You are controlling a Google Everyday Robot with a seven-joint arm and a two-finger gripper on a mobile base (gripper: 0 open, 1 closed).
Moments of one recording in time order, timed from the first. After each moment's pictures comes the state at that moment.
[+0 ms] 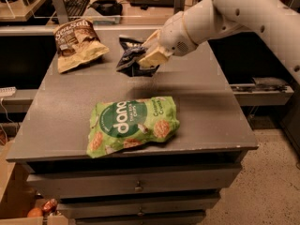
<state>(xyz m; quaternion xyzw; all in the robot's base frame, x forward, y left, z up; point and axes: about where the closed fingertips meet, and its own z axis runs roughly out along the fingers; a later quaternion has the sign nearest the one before) 0.623 0.009 0.929 -0.65 0.61 0.19 0.41</state>
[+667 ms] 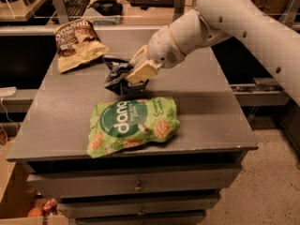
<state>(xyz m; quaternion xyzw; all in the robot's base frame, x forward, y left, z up) 0.584 0.041 0.901 -0.67 0.61 0.27 0.34</state>
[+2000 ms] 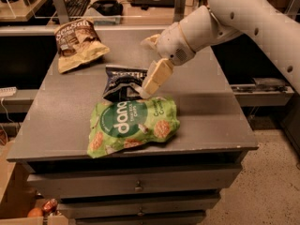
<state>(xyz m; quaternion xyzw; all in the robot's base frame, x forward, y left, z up) 0.584 0.025 0.909 -0.66 0.61 0.27 0.34</state>
